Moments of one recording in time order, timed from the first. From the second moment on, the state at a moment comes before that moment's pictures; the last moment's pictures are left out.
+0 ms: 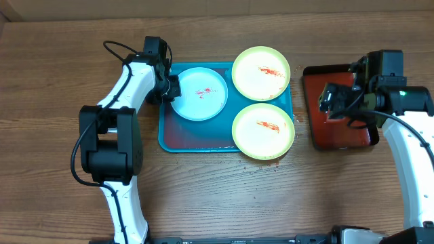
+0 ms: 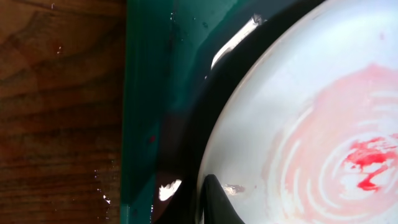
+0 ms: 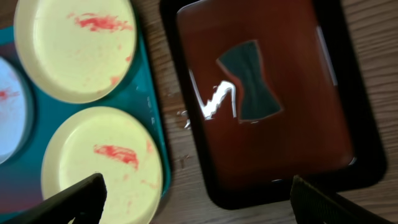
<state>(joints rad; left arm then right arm) -0.10 2.17 1.62 -0.83 0.07 -0.25 -0.06 1.45 1.30 -0.99 -0.09 0.21</state>
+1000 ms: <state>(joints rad) -0.09 2.17 1.63 -0.95 0.09 -0.03 -0.06 1.87 1.30 -0.82 0.08 0.01</state>
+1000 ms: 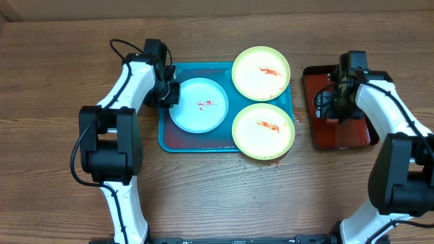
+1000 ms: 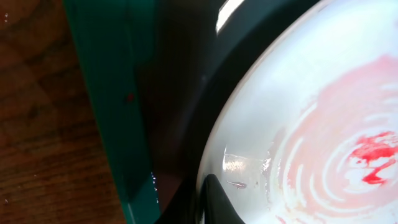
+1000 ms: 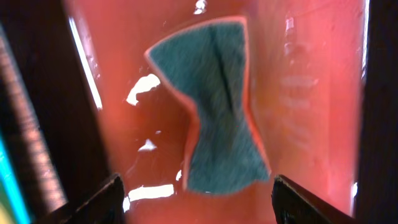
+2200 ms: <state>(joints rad) -0.09 2.17 1.63 -0.94 0.09 -0.02 -0.10 1.96 1.28 -0.85 0.03 -0.02</state>
